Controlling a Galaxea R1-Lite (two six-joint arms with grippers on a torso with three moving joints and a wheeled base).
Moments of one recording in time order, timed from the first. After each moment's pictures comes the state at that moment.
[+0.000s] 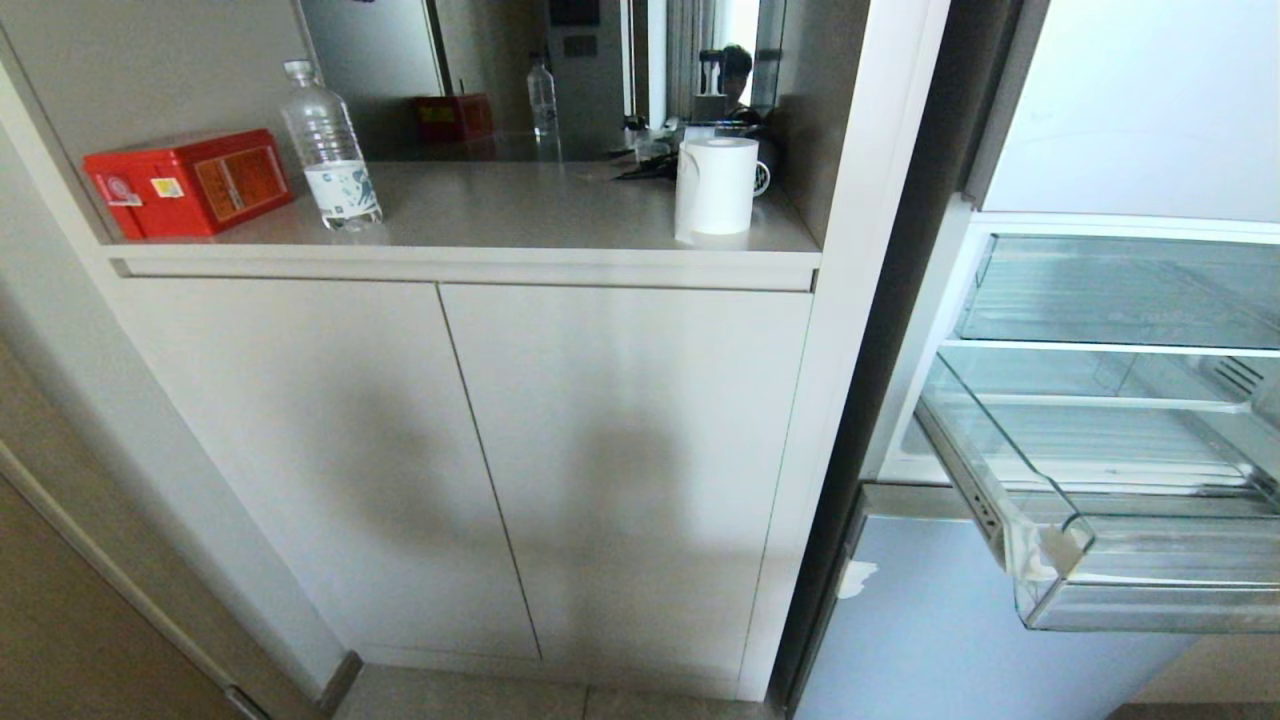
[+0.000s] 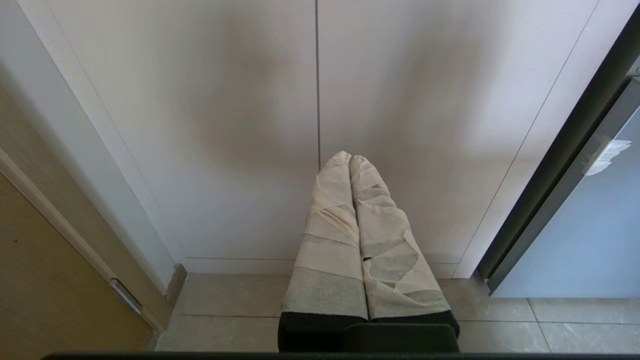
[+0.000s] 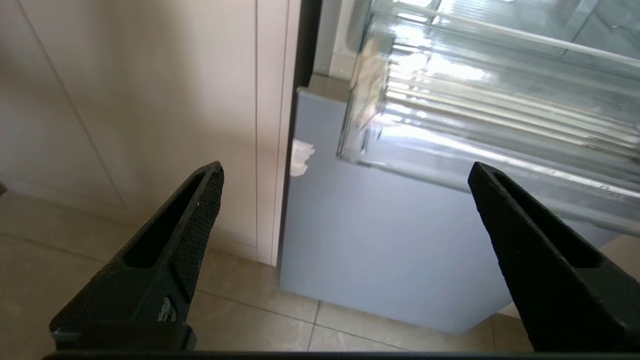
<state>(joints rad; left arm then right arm) 0.00 0.00 0.00 0.00 0.00 0.01 -0.03 0.21 -0.01 -0.13 0.13 -0.15</state>
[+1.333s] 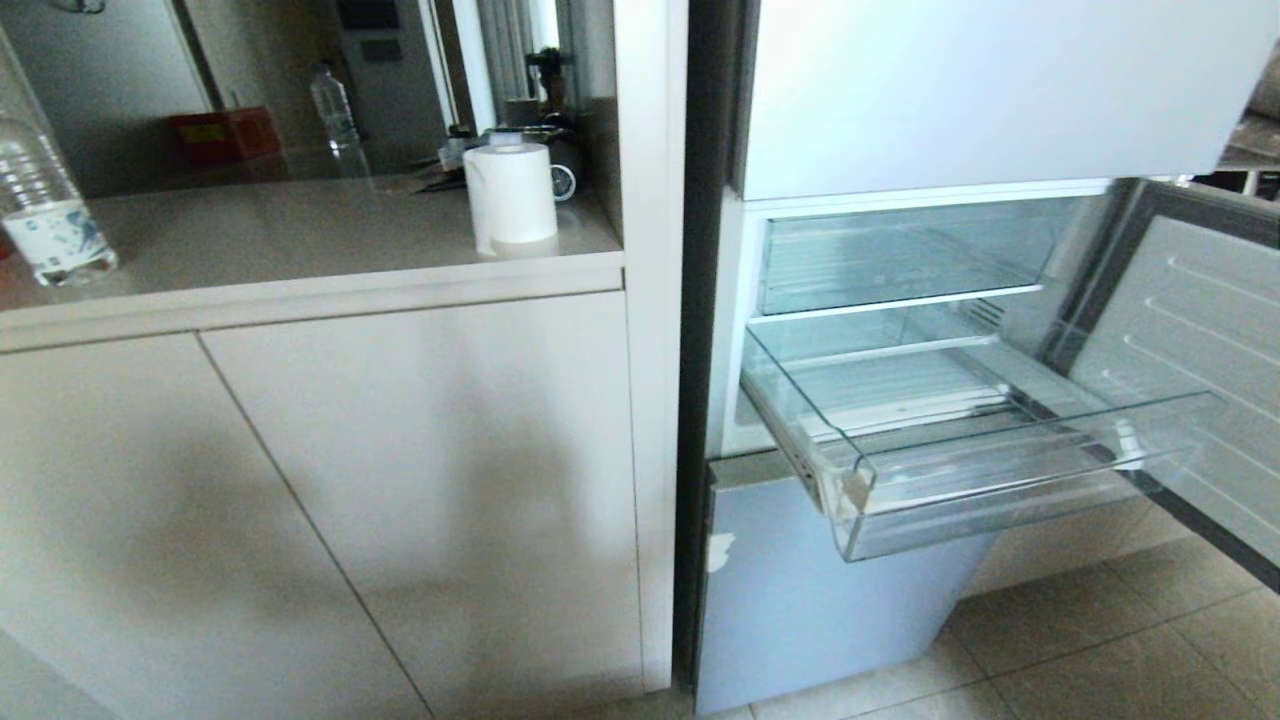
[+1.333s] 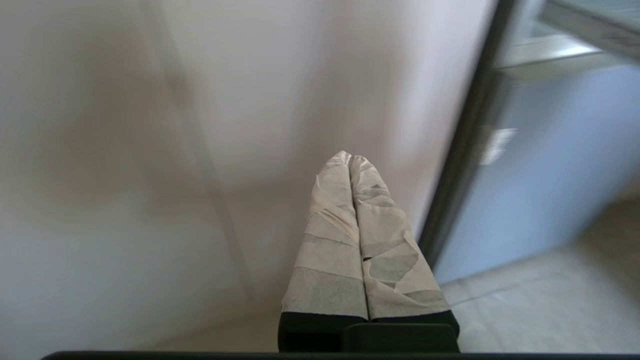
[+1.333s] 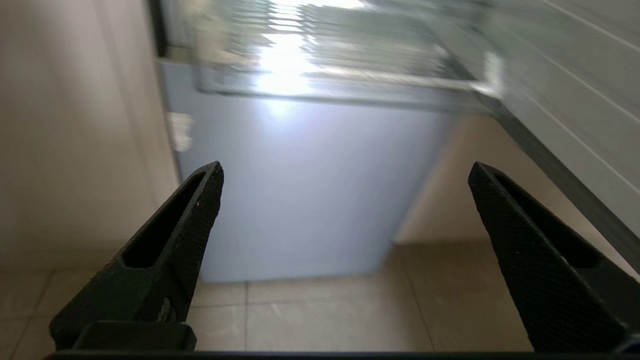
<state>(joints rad) 0.00 0.00 0.00 0.00 0.00 0.01 0.00 0.00 0.00 0.01 0.04 -0.15</state>
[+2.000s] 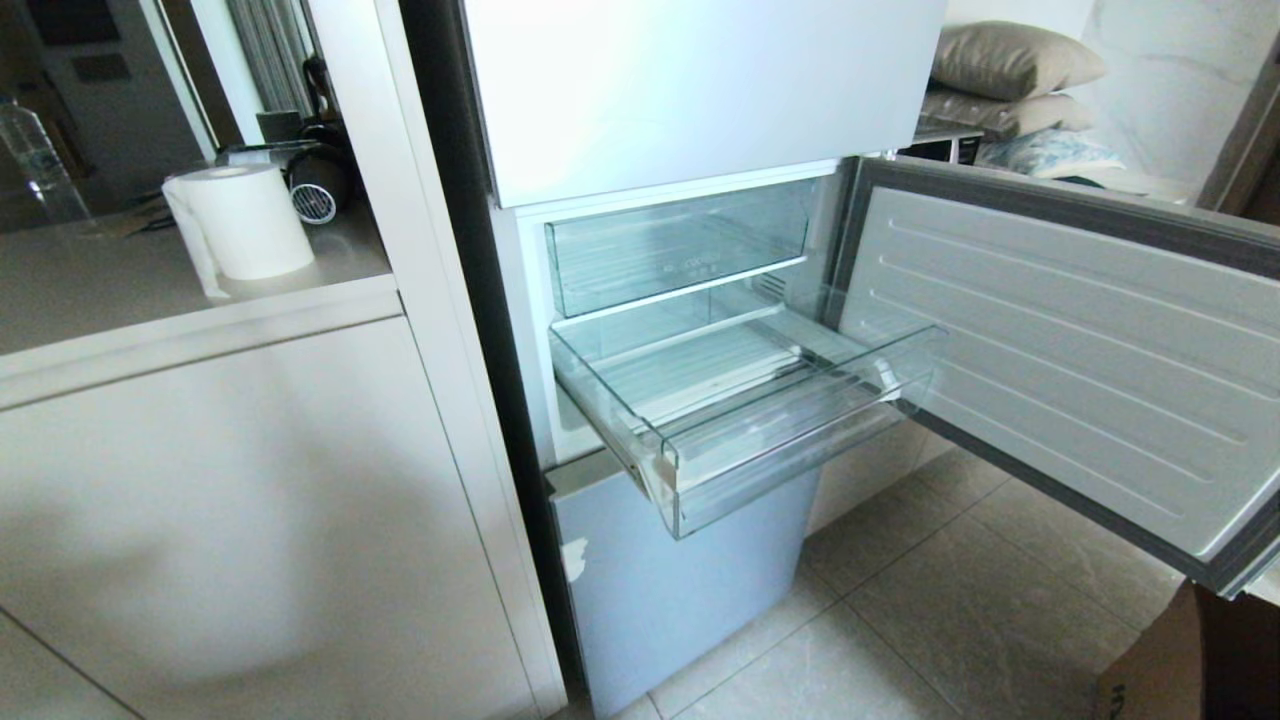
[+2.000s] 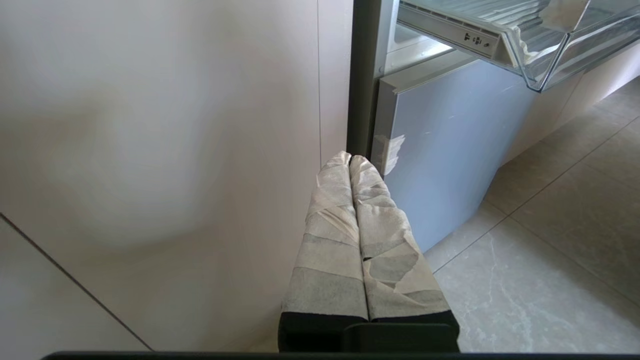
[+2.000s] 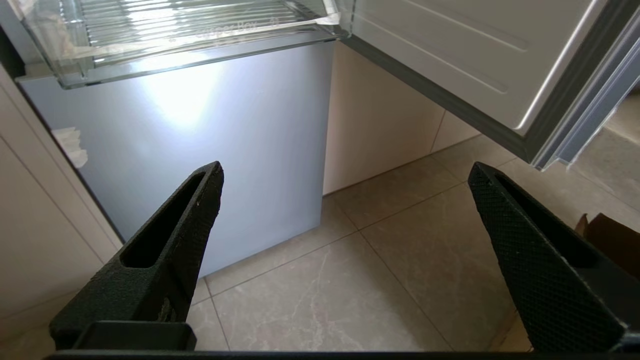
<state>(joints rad) 0.00 0.00 0.00 0.00 0.00 0.01 0.00 0.00 0.00 0.00 0.02 -0.03</state>
